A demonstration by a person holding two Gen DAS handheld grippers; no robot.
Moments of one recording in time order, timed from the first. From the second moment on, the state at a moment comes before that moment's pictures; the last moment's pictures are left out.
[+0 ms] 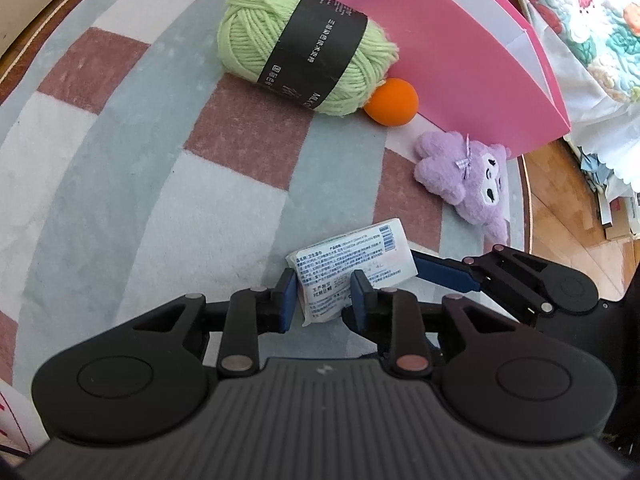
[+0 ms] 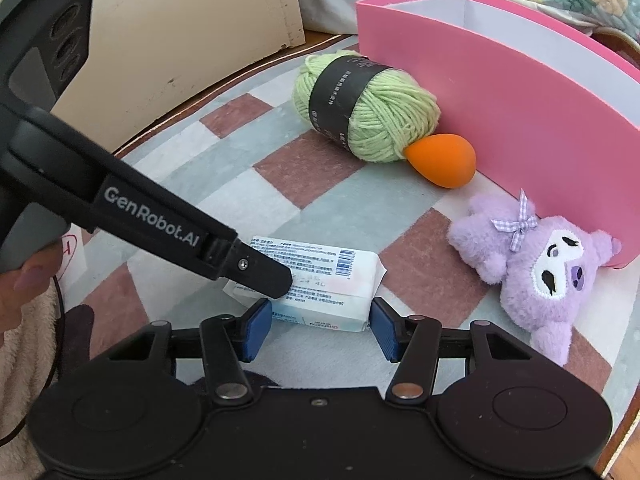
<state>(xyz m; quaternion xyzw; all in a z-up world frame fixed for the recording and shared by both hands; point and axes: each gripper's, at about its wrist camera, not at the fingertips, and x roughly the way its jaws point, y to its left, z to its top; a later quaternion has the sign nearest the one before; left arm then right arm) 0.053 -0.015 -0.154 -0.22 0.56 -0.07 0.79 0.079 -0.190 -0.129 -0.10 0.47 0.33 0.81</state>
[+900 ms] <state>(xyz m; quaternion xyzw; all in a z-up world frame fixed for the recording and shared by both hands) 0.053 -0.034 -0.085 -0.19 0.55 -0.12 0.80 0.066 -0.200 -0.065 -0.09 0.45 0.30 0.84</state>
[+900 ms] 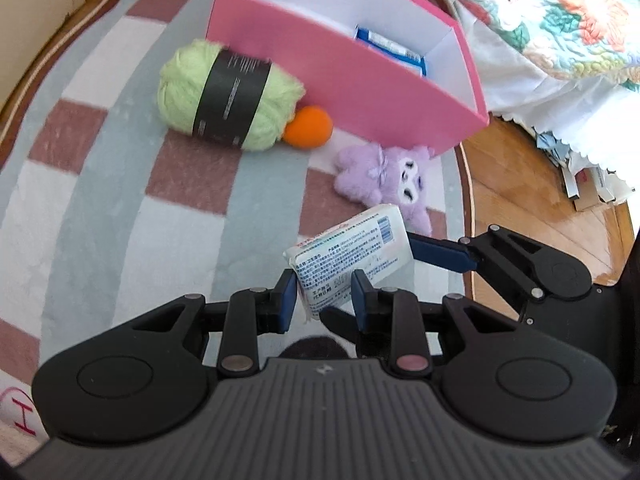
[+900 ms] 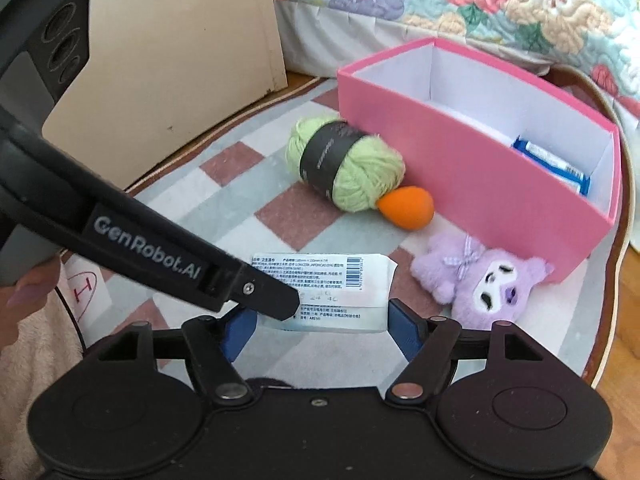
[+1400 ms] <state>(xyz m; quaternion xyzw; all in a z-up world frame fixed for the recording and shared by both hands) 0.093 -0.048 -0.026 -0.15 0.52 -0.14 0.83 0.109 -0.208 -0.016 -0.10 0.43 0.28 0.85</state>
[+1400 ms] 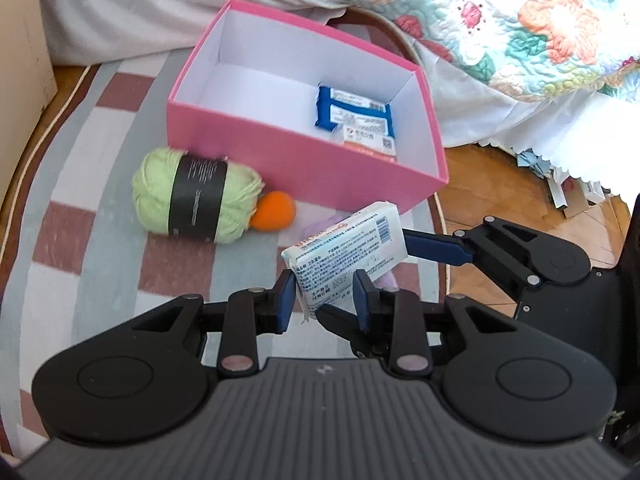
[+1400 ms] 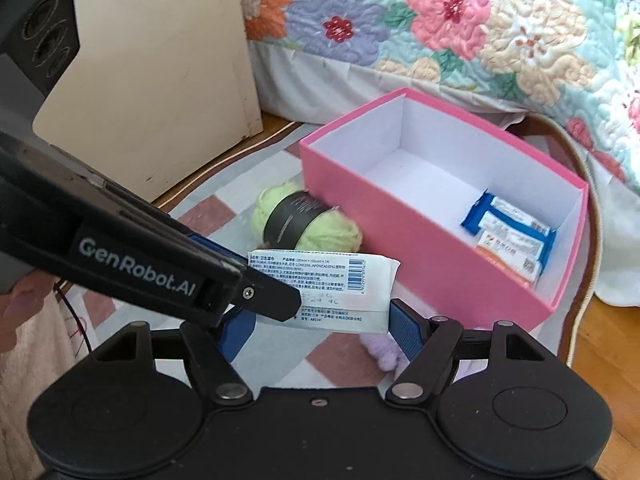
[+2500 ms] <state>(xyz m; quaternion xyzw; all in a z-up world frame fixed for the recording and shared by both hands) 0.211 -0.063 -0.009 -0.13 0.51 -0.14 0.84 0.219 -0.243 0.011 -0.06 0.48 0.27 0.83</state>
